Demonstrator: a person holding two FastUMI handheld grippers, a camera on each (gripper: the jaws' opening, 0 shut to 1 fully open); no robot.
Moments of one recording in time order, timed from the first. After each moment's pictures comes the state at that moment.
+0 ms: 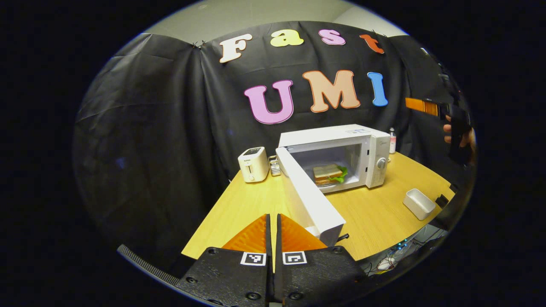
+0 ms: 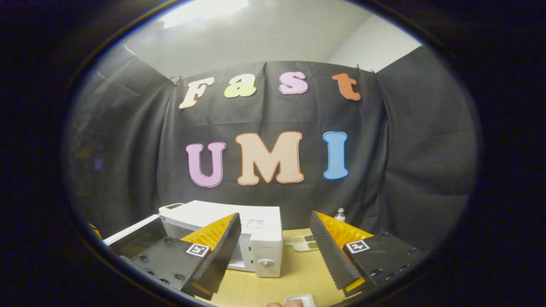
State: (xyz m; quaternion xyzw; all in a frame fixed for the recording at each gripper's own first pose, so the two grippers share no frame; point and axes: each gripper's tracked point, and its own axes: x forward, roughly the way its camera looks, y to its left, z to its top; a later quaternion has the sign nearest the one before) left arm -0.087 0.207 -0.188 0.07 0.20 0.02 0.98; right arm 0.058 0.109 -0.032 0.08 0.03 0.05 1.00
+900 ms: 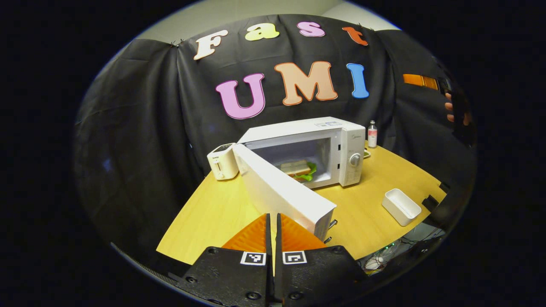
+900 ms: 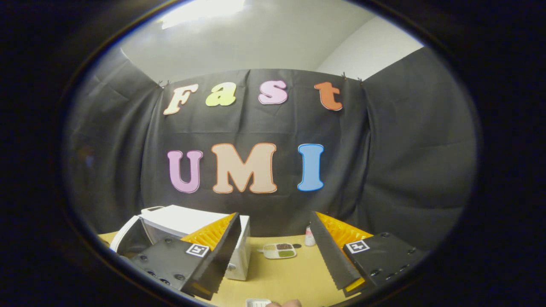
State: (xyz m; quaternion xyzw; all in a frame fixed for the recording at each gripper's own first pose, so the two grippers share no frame) left arm -0.054 0.103 -0.207 0.07 0.23 -0.03 0.97; right arm 0.063 0.012 -0.010 0.06 0.02 0.01 1.00
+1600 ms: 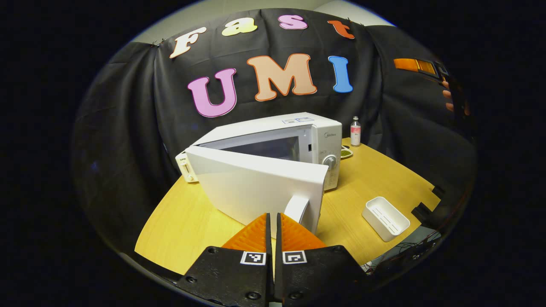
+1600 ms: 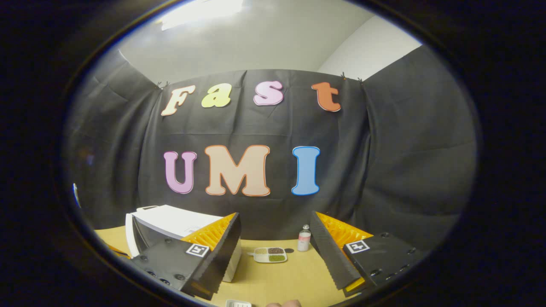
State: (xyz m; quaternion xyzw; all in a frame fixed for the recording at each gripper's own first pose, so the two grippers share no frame) left arm -0.003 0.006 -0.233 0.06 0.24 -0.08 0.97; right arm 0.087 -0.032 -0.005 0.06 0.00 0.02 1.00
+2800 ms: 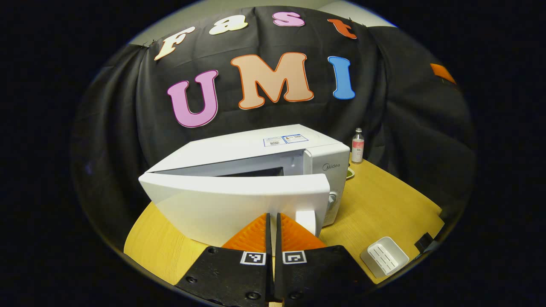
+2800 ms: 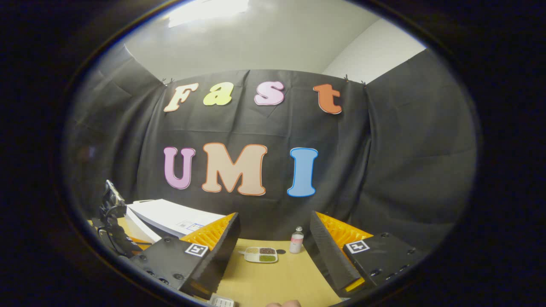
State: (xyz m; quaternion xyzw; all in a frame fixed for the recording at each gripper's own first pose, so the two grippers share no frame) left arm 0.127 -0.055 -0.237 0.05 0.21 -0.09 0.97; right arm 0.084 -0.059 -0.017 0.03 0.00 0.03 1.00
